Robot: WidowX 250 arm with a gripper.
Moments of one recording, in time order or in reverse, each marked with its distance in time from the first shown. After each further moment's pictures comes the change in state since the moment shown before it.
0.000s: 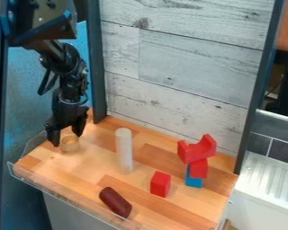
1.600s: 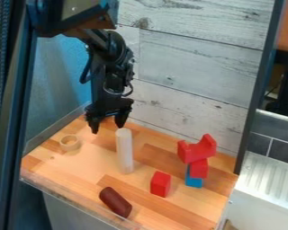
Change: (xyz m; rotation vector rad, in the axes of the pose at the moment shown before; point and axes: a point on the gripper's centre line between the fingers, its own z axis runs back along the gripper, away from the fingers) arm -0.054 -0.060 0.051 -0.090 -0.057 -0.305
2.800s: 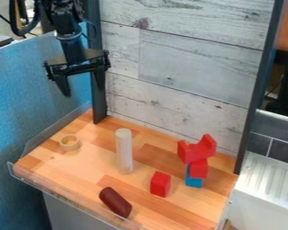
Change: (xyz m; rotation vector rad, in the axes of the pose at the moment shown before) arm 0.011 0.060 0.118 -0.292 0.086 -0.234
